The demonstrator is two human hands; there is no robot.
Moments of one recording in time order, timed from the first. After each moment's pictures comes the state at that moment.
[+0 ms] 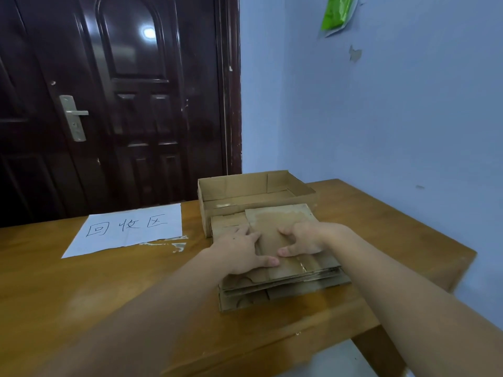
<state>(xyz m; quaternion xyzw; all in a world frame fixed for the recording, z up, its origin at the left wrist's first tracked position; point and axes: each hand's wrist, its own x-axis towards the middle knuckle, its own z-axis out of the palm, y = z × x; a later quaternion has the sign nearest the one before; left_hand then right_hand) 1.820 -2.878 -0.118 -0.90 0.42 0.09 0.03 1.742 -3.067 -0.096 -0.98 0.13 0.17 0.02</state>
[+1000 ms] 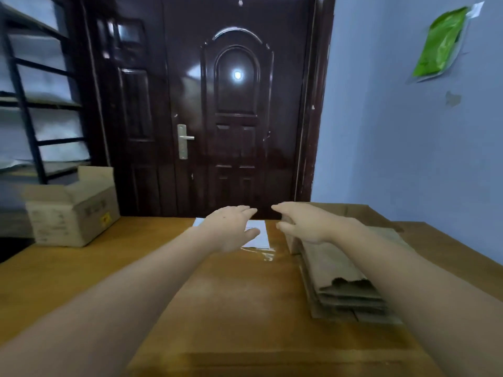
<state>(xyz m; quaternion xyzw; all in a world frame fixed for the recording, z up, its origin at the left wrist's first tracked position) 1.848 -2.648 -0.031 -0.94 0.34 -0.09 -0.04 1.800 -2.870 -0.011 -0.99 -0.09 -0.05 0.05</state>
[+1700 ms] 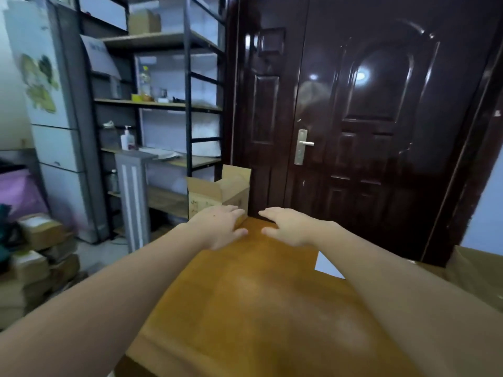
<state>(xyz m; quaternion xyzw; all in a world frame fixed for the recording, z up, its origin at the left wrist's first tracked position) 1.938 -2.322 -0.040 -0.99 0.10 -0.07 0.03 1.990 -2.534 -0.028 -0.95 -0.32 0.00 0.04</state>
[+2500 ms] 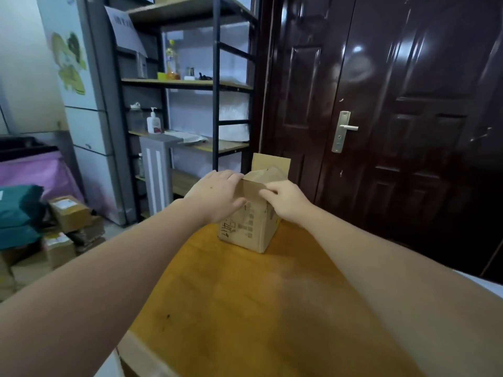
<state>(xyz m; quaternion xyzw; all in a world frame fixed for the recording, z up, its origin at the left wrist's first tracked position) 2.030 -2.224 -0.048 -0.98 0.06 -0.21 0.01 2.102 -2.412 -0.056 -0.89 -0.30 -0.05 0.36</state>
